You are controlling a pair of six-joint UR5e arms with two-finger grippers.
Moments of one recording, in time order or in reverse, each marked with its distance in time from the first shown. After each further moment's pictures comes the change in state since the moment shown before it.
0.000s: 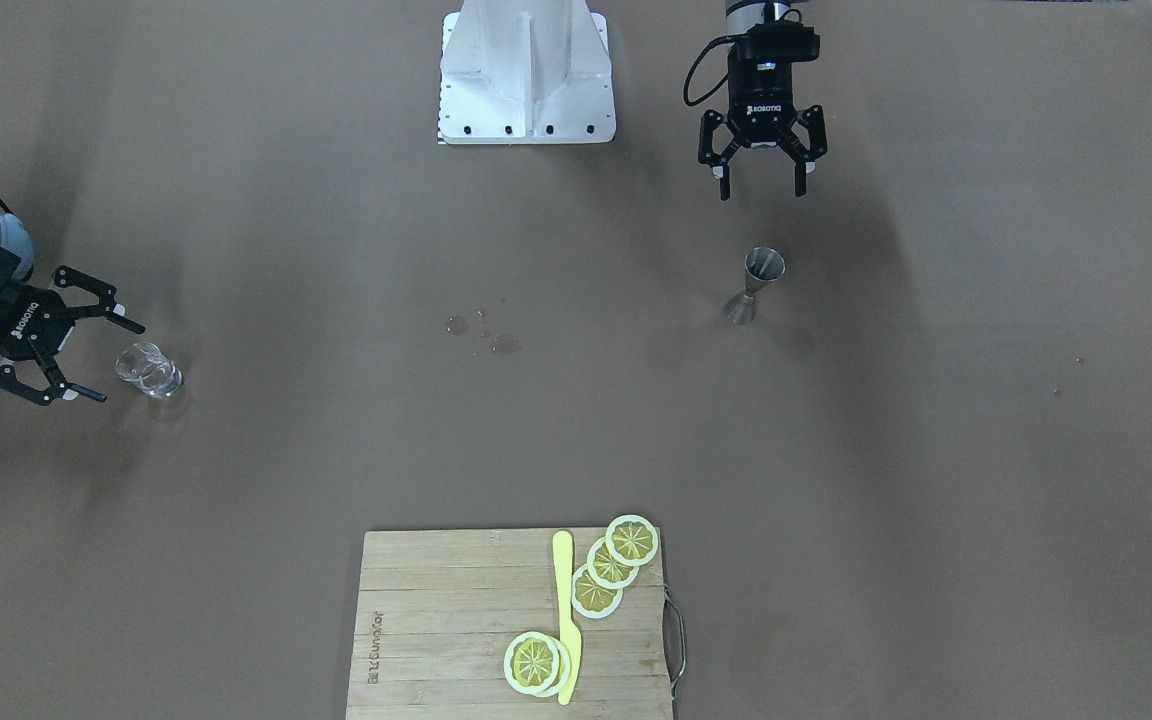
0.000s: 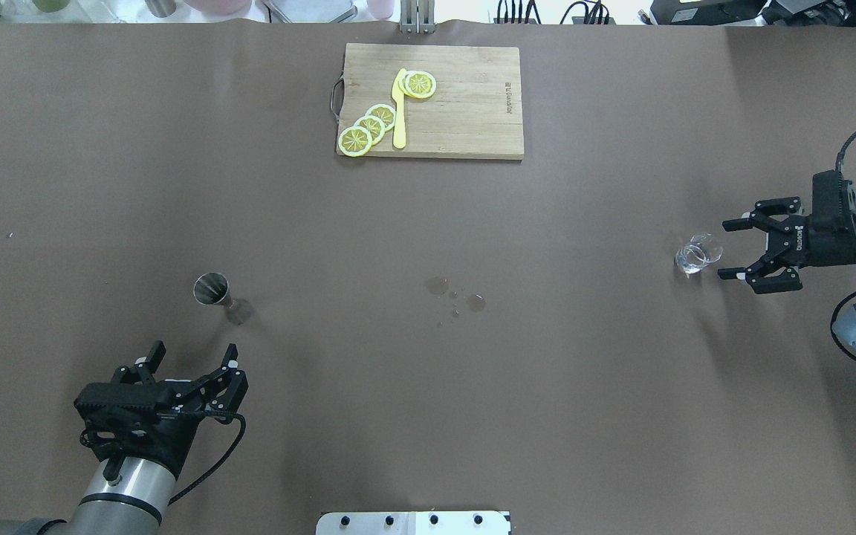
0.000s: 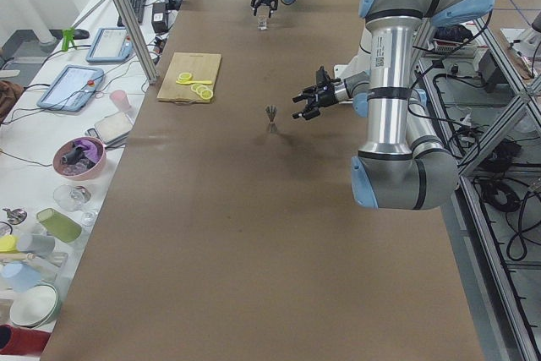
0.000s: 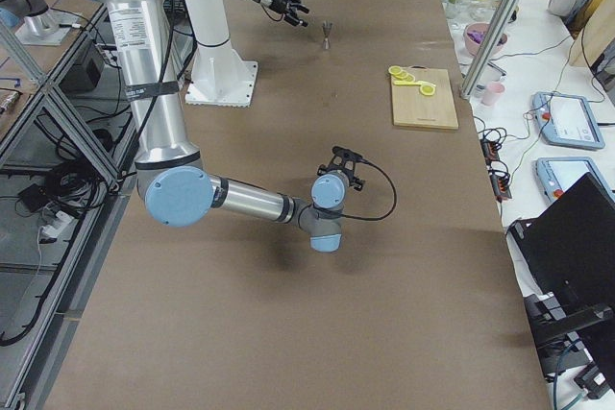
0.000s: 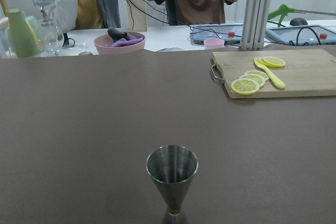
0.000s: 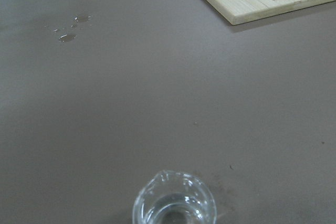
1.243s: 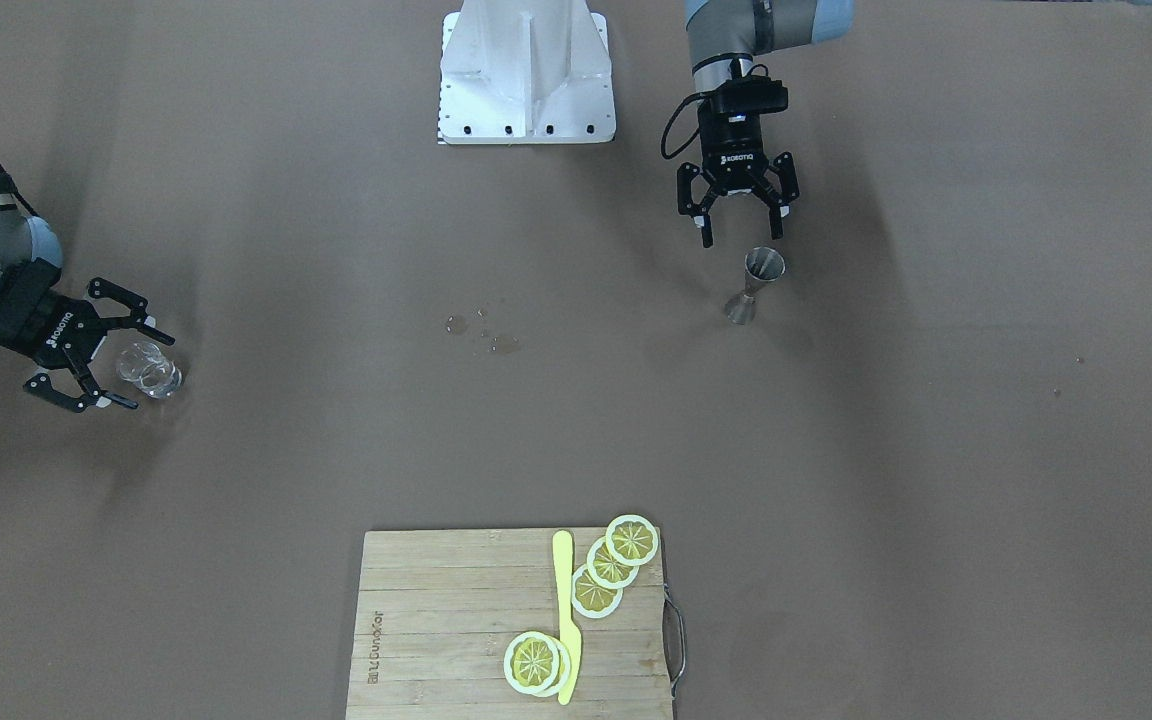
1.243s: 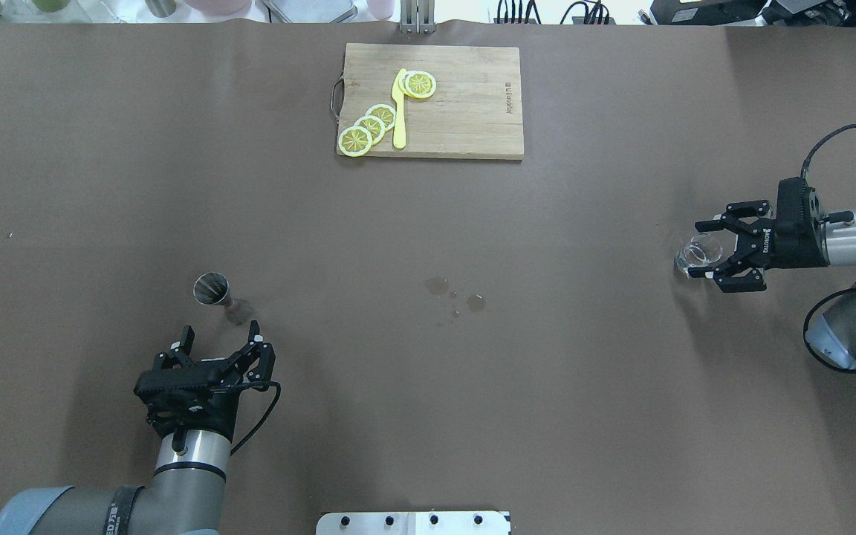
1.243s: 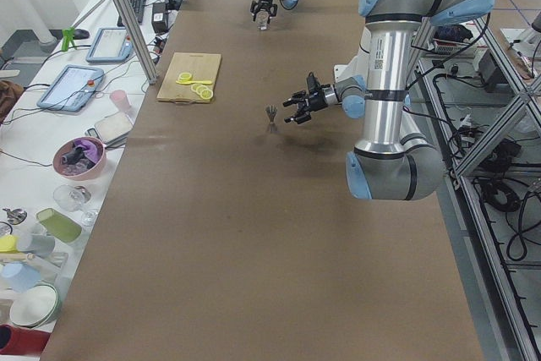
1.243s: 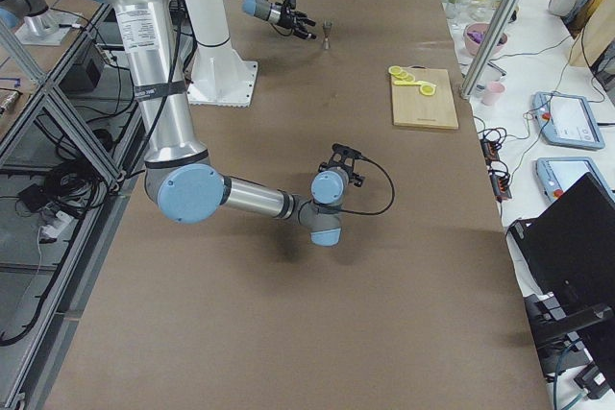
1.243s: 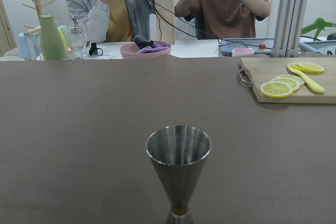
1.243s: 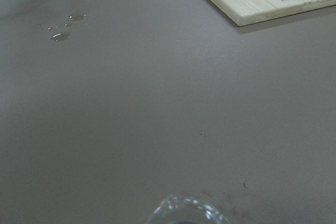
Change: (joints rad) left arm -0.089 -0.176 0.199 0.003 -0.015 -0.043; right arm -0.057 0.019 -0.012 0.005 -0.072 -0.001
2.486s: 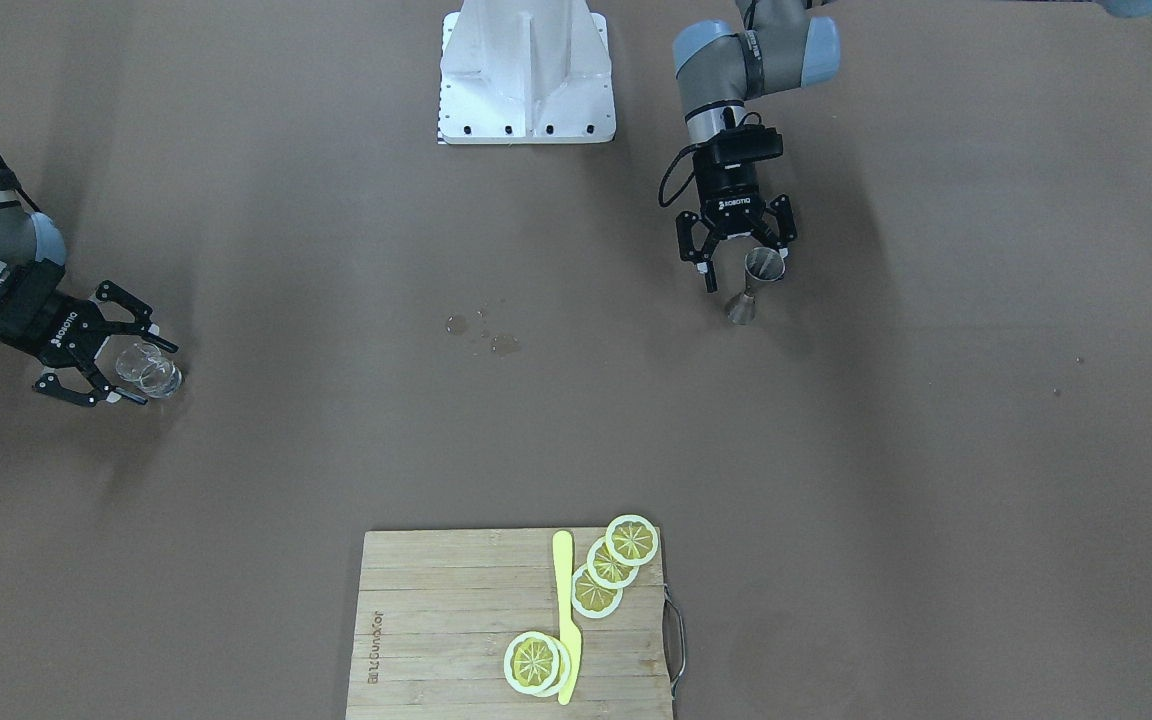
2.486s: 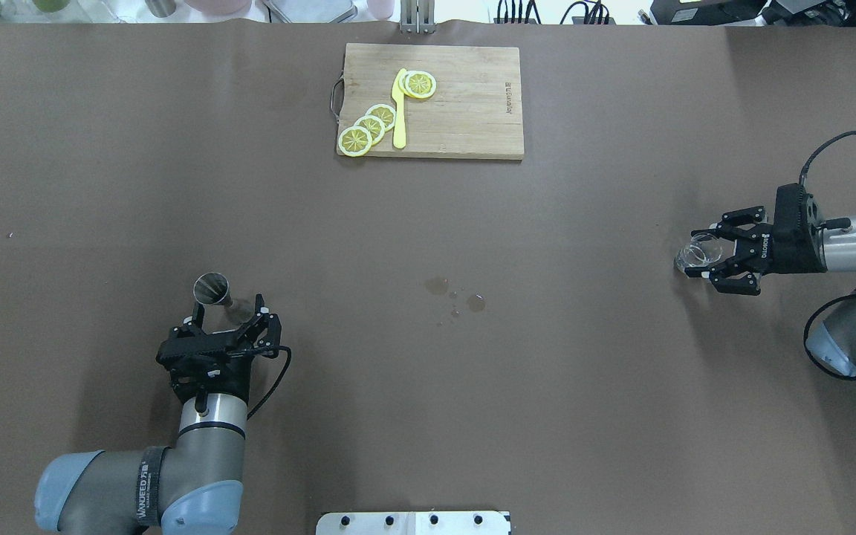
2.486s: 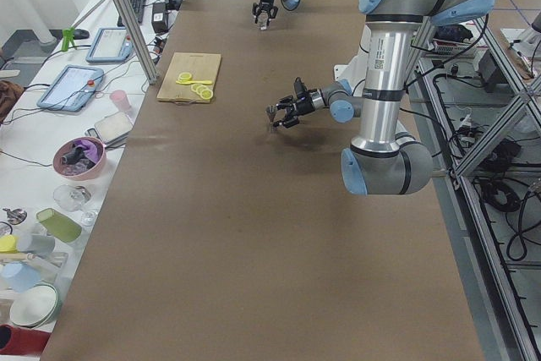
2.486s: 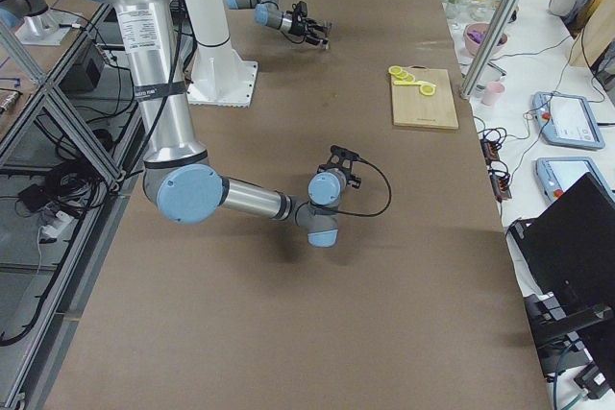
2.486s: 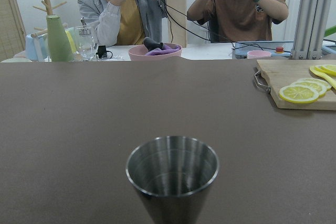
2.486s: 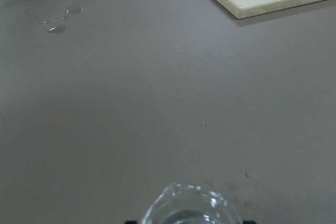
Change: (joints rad) left arm -0.075 -0.065 0.134 -0.076 -0.031 0.030; right arm -0.014 -0.010 -0.001 0.000 -0.024 -0.003
